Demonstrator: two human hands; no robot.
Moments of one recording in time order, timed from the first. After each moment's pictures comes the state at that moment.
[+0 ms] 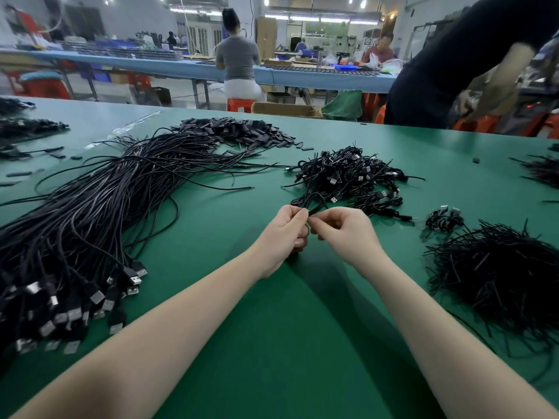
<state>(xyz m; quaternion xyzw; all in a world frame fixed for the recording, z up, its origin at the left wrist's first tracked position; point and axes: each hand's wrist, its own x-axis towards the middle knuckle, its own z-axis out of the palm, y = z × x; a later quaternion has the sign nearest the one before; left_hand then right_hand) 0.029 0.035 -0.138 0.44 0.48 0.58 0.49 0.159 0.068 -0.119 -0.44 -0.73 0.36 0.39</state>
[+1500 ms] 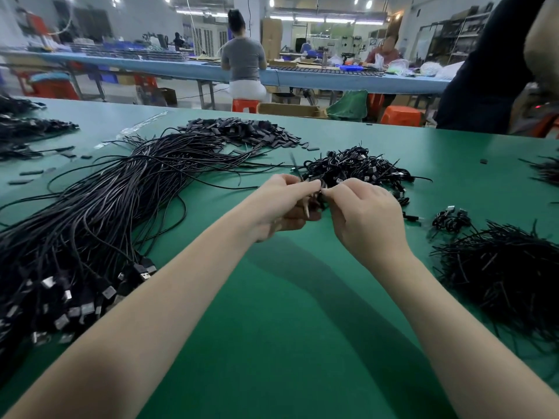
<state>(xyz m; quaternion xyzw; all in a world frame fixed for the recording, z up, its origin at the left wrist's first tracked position) 0.006 0.025 -0.065 0.44 0.53 0.50 0.52 0.165 0.051 -0.087 -0.26 -0.82 -0.22 0.46</state>
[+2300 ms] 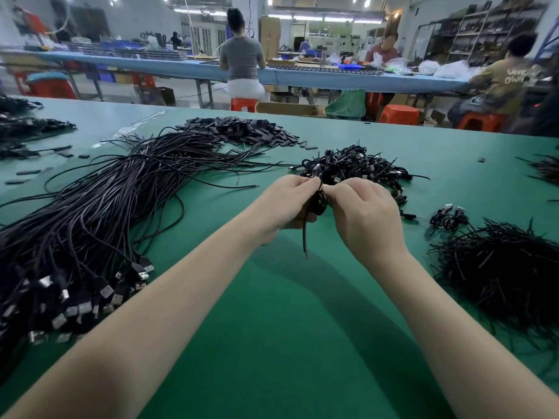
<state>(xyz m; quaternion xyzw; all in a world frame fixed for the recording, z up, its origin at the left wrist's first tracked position) 0.021 0.023 -0.070 0.54 0.56 0.47 0.41 0.167 0.058 -0.094 -0.23 -0.80 -0.23 0.51</state>
